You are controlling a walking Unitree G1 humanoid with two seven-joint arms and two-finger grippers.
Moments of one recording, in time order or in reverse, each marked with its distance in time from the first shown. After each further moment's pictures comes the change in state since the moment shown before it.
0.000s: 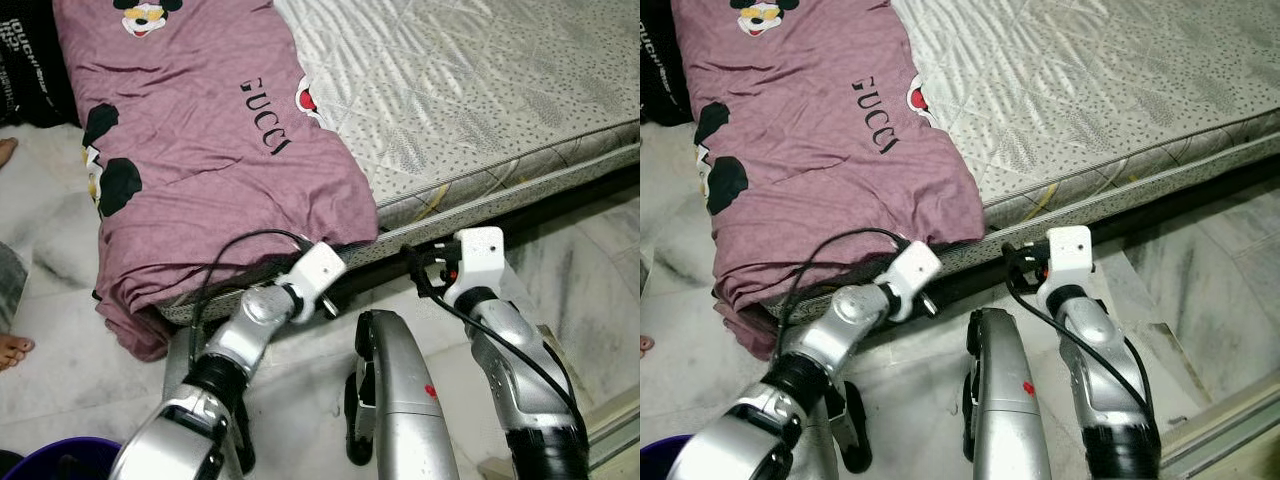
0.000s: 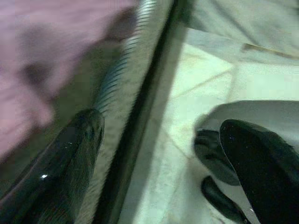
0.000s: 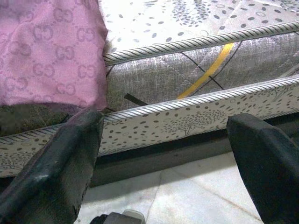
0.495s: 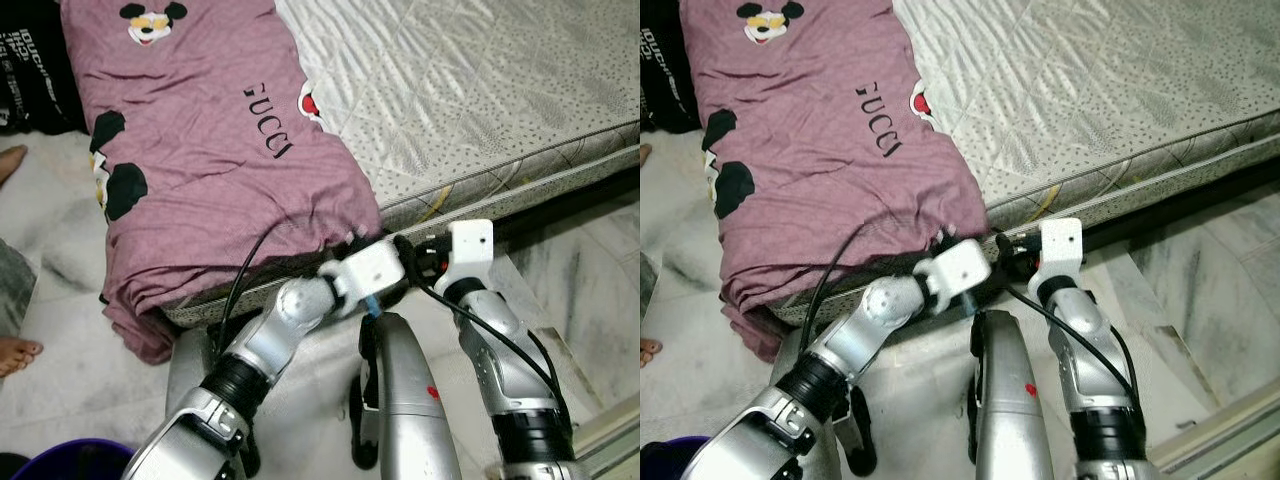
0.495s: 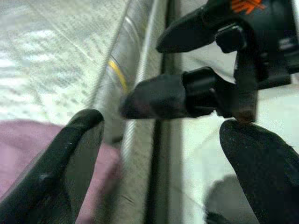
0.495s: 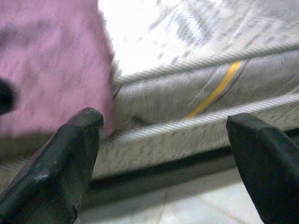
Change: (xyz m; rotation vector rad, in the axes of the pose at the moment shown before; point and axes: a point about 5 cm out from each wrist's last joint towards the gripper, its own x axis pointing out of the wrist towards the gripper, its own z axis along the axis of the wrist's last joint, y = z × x) left arm -0.002 -0.020 0.067 0.266 -0.291 0.013; right arm 0.015 0.005 0.008 0.003 -0.075 -0.029
